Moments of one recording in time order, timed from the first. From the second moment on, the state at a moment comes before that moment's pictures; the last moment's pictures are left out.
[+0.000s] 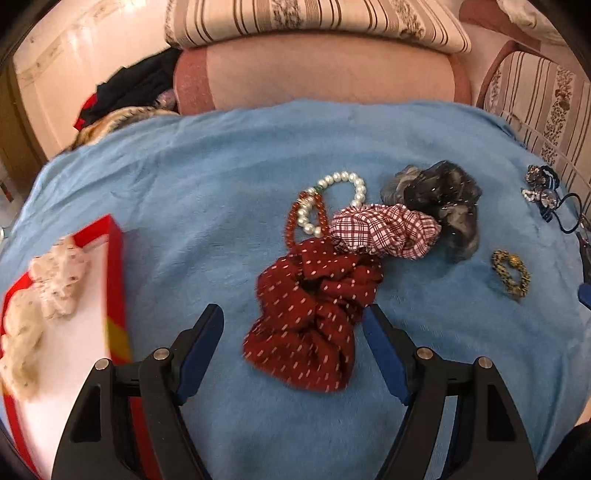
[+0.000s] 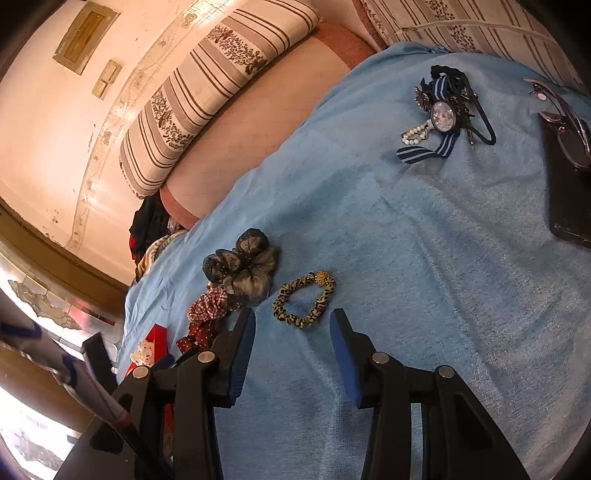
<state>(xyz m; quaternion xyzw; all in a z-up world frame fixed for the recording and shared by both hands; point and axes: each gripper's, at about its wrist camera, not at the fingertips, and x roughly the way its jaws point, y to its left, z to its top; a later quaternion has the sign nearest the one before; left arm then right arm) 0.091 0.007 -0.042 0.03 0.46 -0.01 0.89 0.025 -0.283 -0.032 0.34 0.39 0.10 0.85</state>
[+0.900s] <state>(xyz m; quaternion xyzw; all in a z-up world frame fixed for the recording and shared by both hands) 0.027 0.012 -0.034 0.00 0.38 -0.11 0.92 0.072 -0.239 -0.067 0.26 0.43 0.02 0.86</state>
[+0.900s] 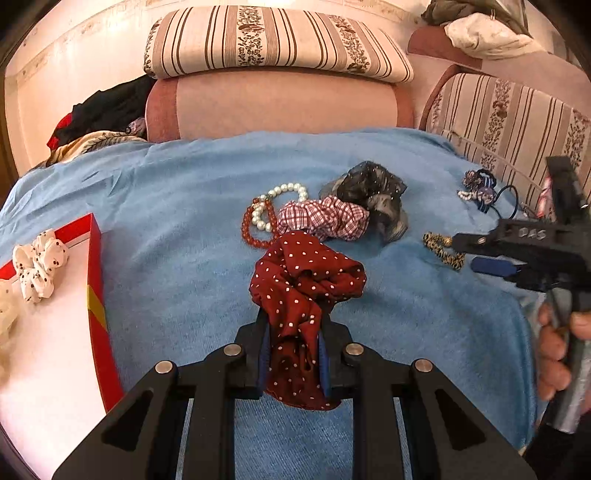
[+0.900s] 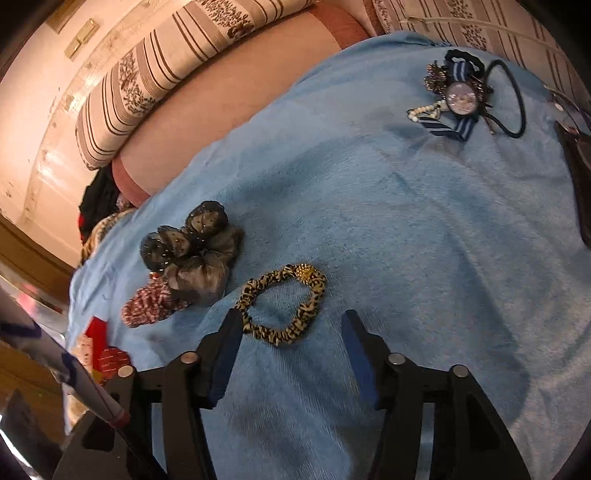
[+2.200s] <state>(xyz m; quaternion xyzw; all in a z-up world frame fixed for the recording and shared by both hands) -0.078 0.061 0.078 -0.07 0.28 -0.03 0.96 -0.055 -0.104 0.072 0.12 0.28 0.15 0.94</state>
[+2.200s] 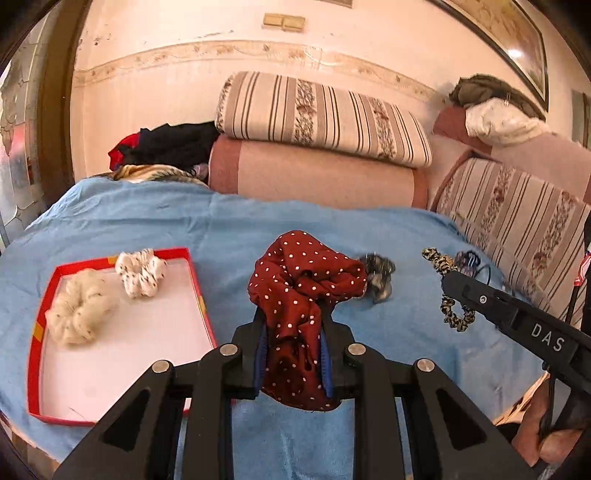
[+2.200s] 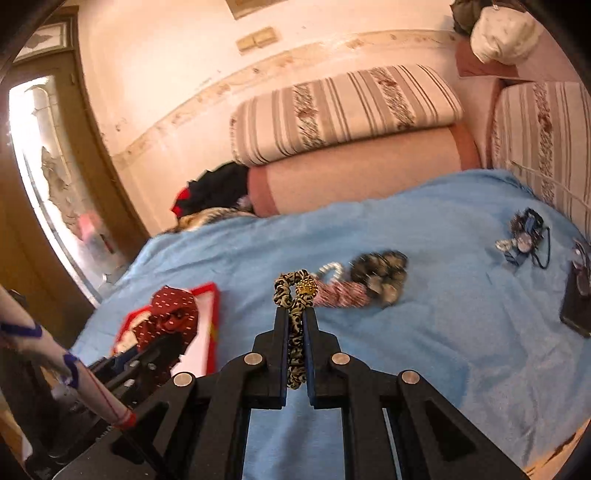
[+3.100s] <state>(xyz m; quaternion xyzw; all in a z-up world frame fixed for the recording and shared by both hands) -0.071 0.040 0.150 -0.07 0.25 -0.05 0.96 -0.048 -0.105 0.113 0.12 0.24 0.17 0.95</state>
